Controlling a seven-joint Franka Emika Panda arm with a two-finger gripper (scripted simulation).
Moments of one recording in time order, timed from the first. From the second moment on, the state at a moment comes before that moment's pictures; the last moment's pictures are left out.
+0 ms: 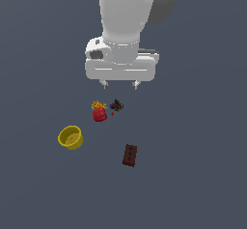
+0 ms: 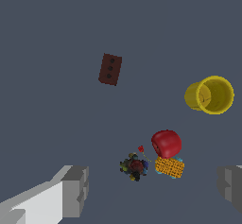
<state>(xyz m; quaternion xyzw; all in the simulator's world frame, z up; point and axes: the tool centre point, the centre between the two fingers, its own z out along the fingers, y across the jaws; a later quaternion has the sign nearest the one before) -0.010 -0.010 0.316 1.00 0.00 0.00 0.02</state>
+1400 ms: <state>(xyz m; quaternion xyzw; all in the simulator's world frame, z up) 0.008 -0.037 0.297 1.00 -0.03 0.00 0.02</state>
